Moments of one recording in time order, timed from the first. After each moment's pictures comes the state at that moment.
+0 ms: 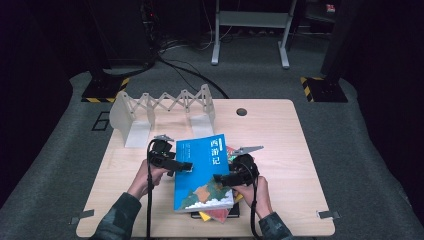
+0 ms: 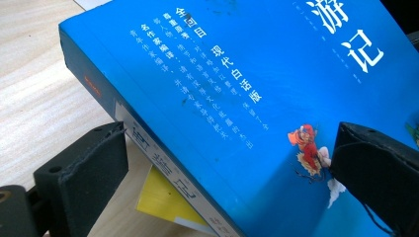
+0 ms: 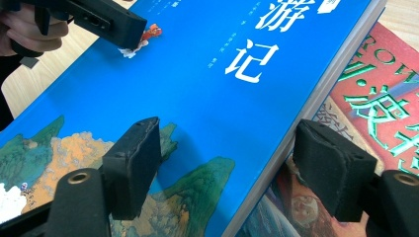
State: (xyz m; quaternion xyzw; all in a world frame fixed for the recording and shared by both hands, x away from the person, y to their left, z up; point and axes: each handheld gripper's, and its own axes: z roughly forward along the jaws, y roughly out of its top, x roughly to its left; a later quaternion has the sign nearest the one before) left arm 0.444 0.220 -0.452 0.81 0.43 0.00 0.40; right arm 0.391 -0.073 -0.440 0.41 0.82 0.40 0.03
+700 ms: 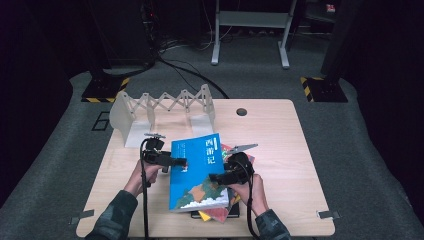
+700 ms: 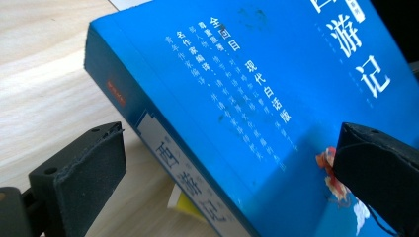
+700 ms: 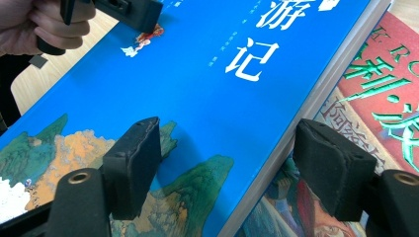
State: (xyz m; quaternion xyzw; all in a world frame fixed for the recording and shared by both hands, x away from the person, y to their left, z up) left arm 0.460 0.245 -0.467 0.77 0.46 -0.05 0.43; right arm 0.397 -0.060 -0.440 0.40 0.82 0.40 0.01
